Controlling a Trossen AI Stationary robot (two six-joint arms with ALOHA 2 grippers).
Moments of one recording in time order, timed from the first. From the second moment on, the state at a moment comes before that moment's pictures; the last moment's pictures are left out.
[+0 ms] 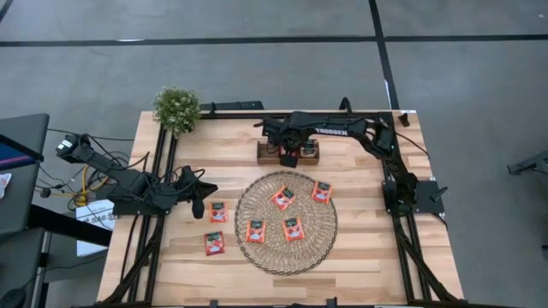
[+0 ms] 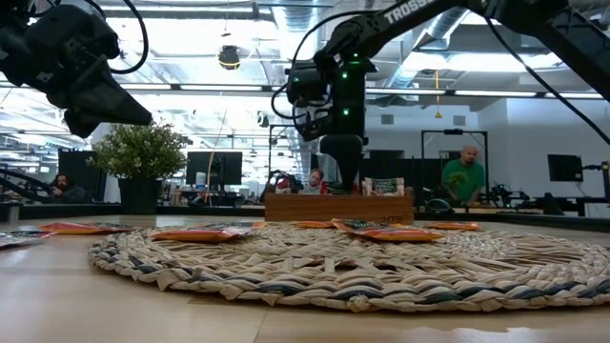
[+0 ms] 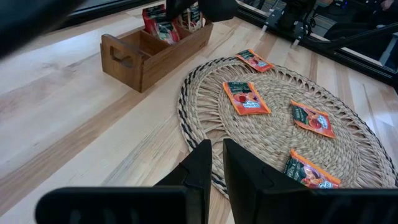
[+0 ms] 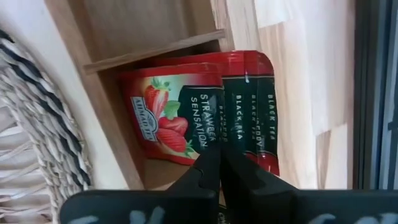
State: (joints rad) left arm -0.46 0.56 0.23 -0.17 -0.72 -0.67; right arm -0.33 2.18 1.82 -1.11 0.24 -0.14
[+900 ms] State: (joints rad) left arm -0.46 0.56 0.23 -0.17 -0.72 -0.67; right arm -0.33 2.18 1.82 -1.20 0.22 -0.14
